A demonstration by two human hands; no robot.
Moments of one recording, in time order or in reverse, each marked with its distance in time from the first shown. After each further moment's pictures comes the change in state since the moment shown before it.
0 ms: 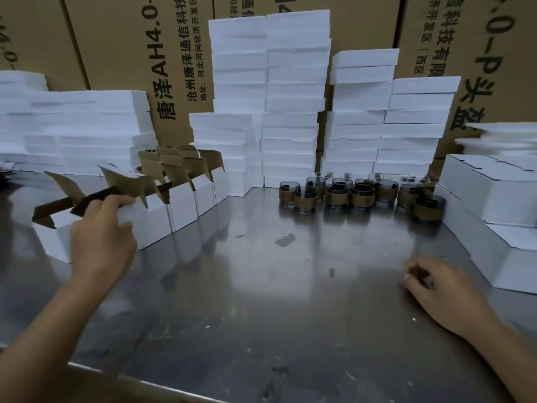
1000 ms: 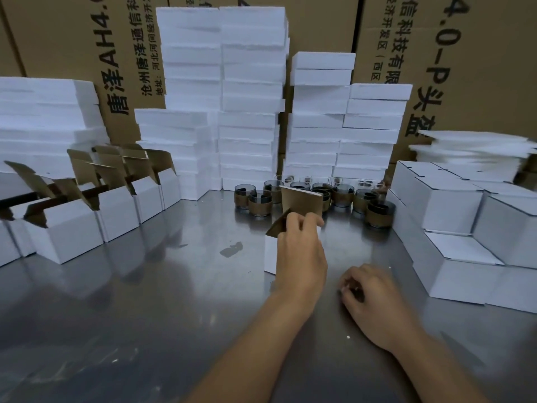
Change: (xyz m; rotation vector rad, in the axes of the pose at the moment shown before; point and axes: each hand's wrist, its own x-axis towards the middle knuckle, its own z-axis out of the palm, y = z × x) left_hand -0.114 0.302 0.095 -0.598 -0.397 0.226; right_hand 0.011 0.018 0.013 -0.053 -0.035 -0.096
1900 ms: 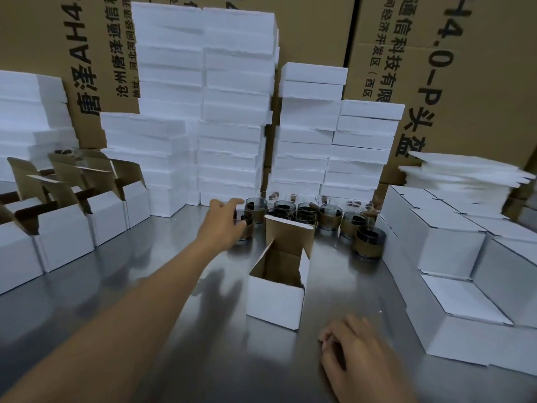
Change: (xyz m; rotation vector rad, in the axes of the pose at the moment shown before) left_hand 0.157 -0.126 -0.007 0.218 -0.189 -0.158; right_hand 0.008 -0.004 0.006 -0.168 -0.022 -0.007
